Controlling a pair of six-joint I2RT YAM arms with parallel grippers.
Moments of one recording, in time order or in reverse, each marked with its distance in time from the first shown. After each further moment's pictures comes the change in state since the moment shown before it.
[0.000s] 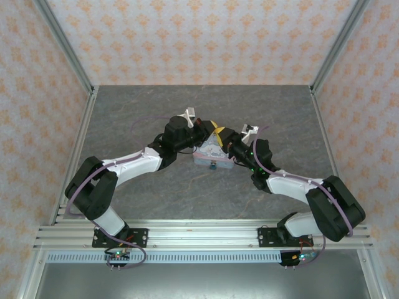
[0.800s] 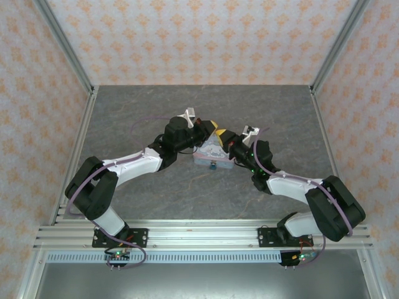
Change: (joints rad) left arm -0.003 0.000 -0.003 0.013 -0.018 -0.004; right arm -0.002 -0.003 -0.023 0.016 0.006 0.017
